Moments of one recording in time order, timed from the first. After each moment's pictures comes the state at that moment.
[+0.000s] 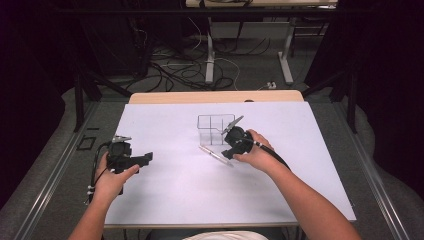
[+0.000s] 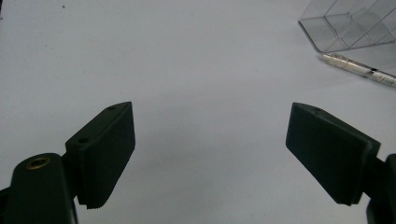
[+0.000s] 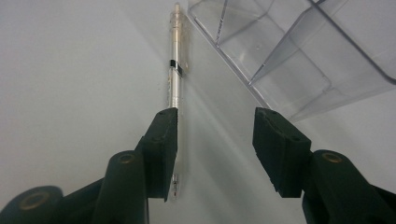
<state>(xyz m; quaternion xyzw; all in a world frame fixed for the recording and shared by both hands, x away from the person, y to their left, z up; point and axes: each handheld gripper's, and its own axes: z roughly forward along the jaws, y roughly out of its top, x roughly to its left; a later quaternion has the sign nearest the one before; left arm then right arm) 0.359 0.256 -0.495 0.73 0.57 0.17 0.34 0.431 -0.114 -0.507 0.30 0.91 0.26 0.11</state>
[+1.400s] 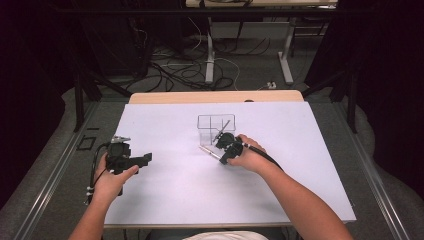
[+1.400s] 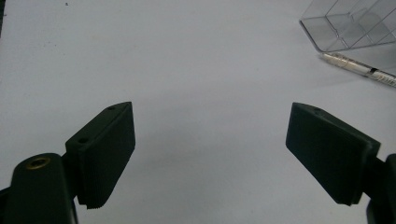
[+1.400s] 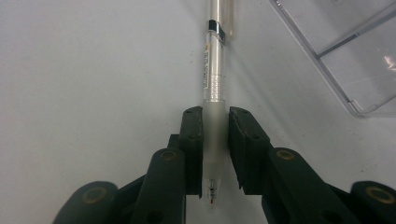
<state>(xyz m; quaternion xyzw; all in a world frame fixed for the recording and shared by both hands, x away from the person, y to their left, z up) 0.357 0.257 -0.494 0.73 0.57 0.17 0.33 0.436 -0.089 -0.532 0.30 0.94 0.18 0.04</state>
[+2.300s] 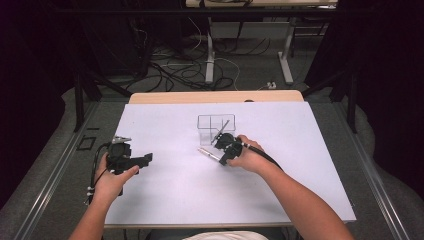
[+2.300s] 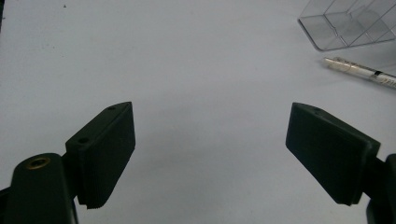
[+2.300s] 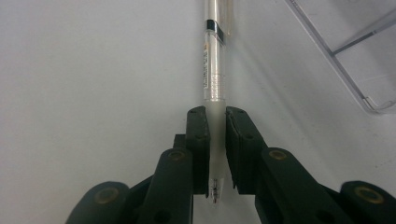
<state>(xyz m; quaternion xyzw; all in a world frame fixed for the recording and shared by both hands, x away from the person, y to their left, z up) 0.356 0.254 -0.494 0.74 0.56 0.17 0.34 0.433 -0.087 -0.527 0.29 0.94 0.18 0.03</state>
